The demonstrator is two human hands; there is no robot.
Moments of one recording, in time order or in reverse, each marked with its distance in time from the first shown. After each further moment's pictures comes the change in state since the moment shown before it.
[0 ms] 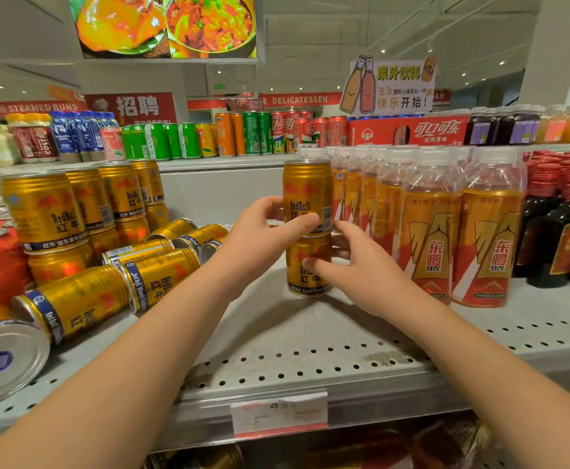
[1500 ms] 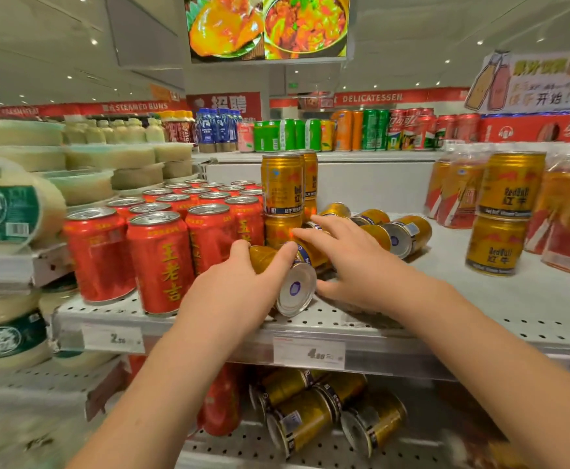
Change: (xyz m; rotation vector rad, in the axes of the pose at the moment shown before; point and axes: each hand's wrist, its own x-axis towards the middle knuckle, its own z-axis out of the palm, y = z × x) left_hand -0.189 -0.039 -0.239 0.790 0.270 -0.381; right_hand -0.004 -0.154 0.207 -0.676 -0.246 -0.500
